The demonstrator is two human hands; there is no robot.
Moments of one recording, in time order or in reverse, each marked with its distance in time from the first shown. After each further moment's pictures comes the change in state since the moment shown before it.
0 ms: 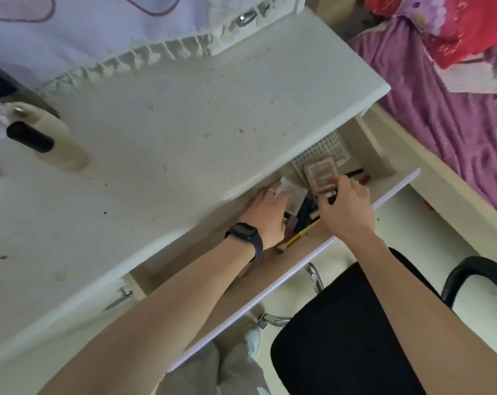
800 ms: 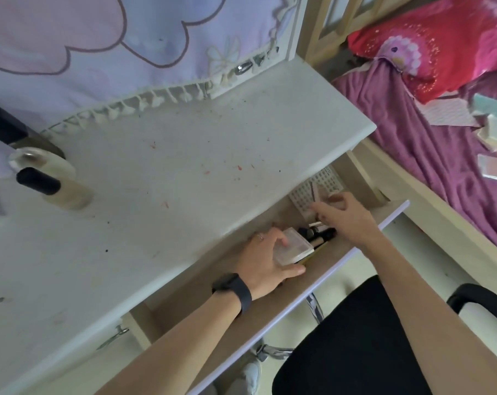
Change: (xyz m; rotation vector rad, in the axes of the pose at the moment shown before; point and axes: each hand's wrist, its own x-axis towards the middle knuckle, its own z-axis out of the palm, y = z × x) left_hand -0.035 0.005 -0.012 -0.527 0.034 -0.108; right_hand 0.034 -0.011 -0.039 0.389 -0.223 0.210
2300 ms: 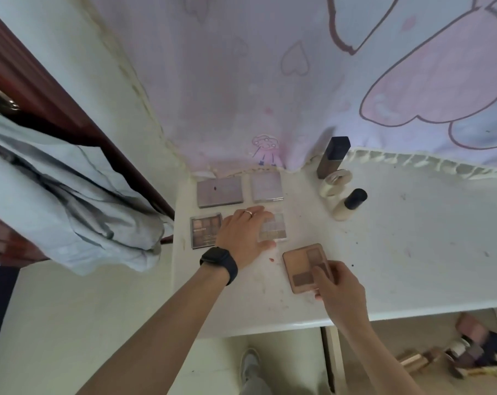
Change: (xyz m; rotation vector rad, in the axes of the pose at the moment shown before) left_hand -0.204 -0.238 -0.326 0.377 0.500 -0.252; right_hand -0.212 -0.171 0.335 0.003 -0.251 -0.357
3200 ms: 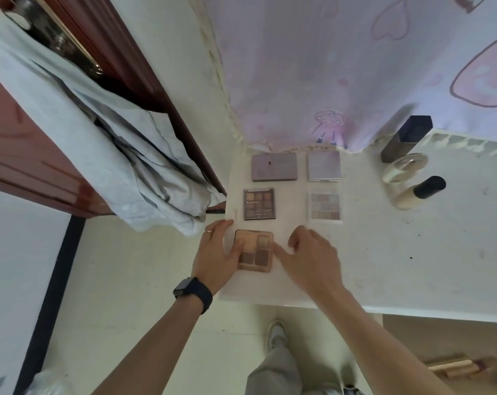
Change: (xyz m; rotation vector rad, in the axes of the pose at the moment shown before) left_hand -0.141 -0.092 0.002 -0.368 0.283 -0.472; right_hand -0.019 -0.059 0.110 -0.589 -0.202 -0.363
